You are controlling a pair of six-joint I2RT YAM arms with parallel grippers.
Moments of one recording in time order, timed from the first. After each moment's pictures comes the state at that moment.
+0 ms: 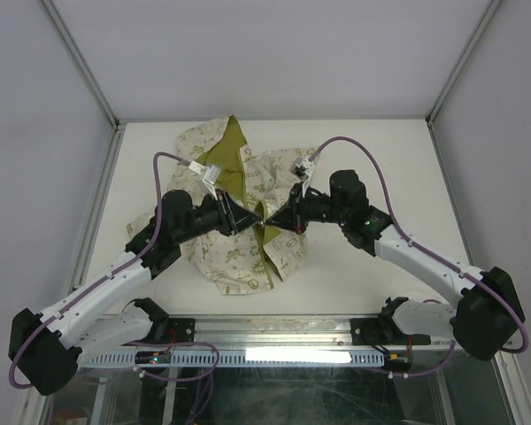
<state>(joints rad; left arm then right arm) -0.65 0.94 0.68 0.09 0.35 -0.73 0.68 1.20 0.82 0.10 -0.67 0.33</state>
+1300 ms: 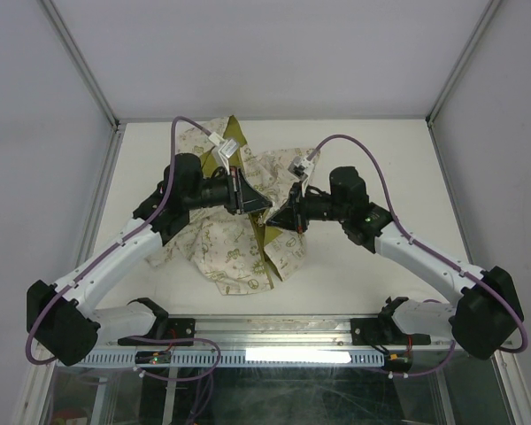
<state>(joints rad) -0.58 1.17 0.99 -0.07 0.63 -0.64 0.67 1.21 0.86 0.05 -0.72 0.28</state>
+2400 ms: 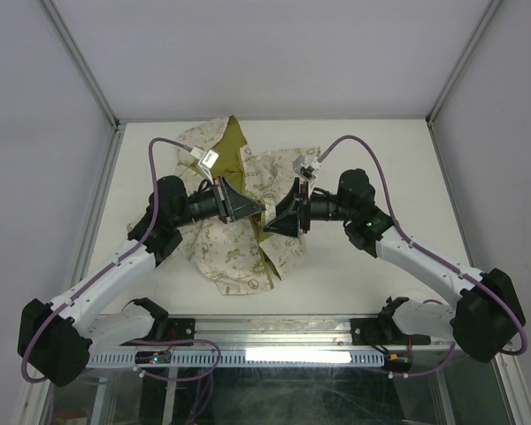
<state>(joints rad) -0.55 1.03 0.74 0.26 0.62 -0.93 0.65 1.18 0.79 0.32 -0.87 0.37</state>
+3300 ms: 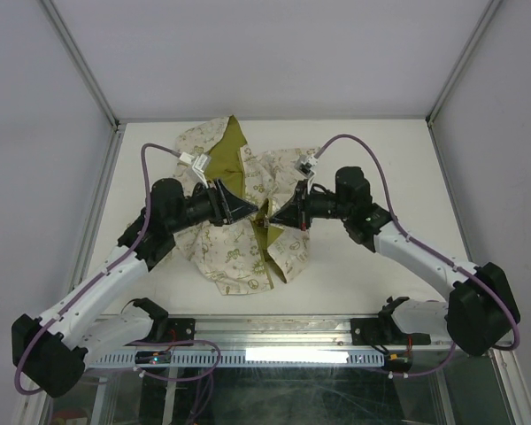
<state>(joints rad) -0.55 0.96 0.74 0.08 0.50 -0.85 0.62 1.24 0.80 0.23 -0.82 0.36</state>
